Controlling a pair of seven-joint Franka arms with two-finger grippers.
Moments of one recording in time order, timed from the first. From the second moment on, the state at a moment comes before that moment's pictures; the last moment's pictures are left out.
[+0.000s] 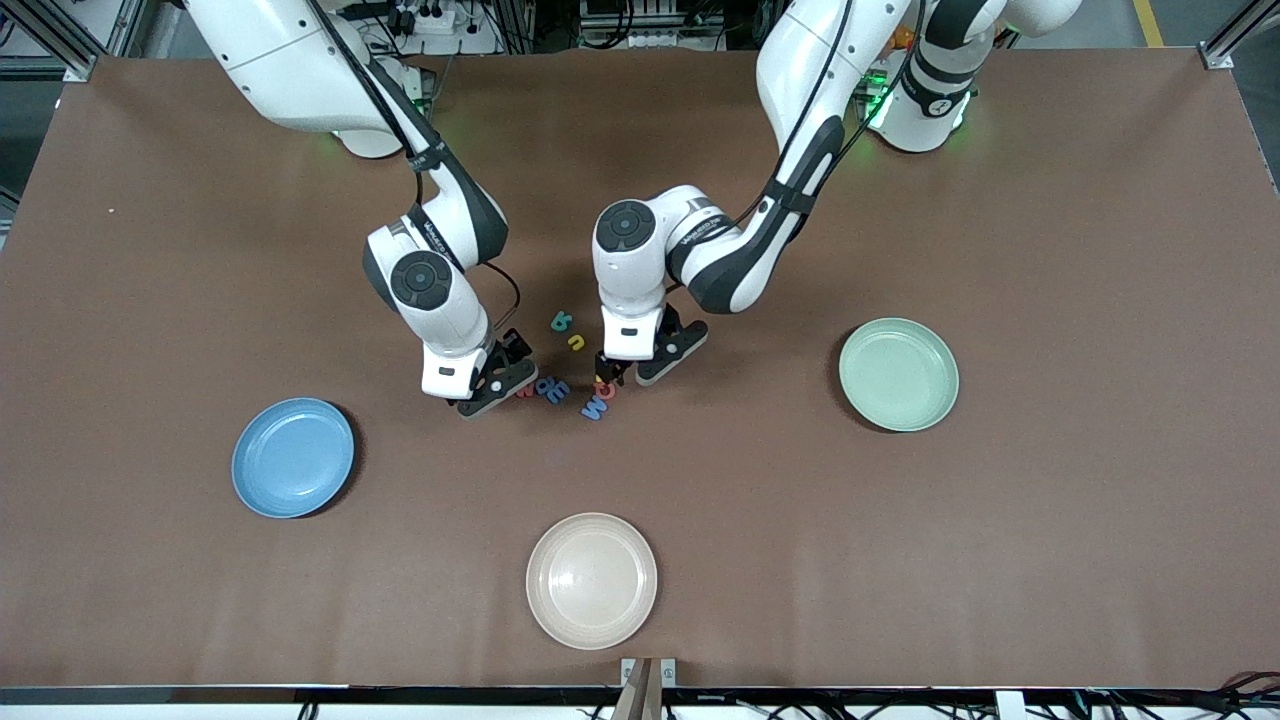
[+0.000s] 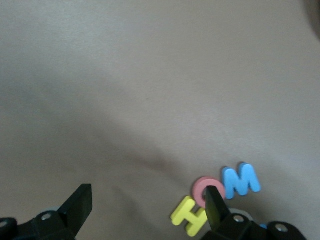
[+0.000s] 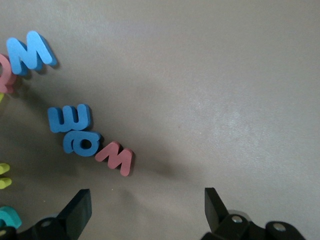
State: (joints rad) left arm -0.84 0.80 -0.01 -1.45 0.18 2.34 -1.67; right arm 0.35 0.50 0.13 -2.00 -0.14 2.53 -0.06
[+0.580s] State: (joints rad) left arm -0.86 0.82 0.02 -1.40 0.28 2.39 -1.47; right arm 0.39 0.56 0.13 -2.00 -0.14 2.62 -0.16
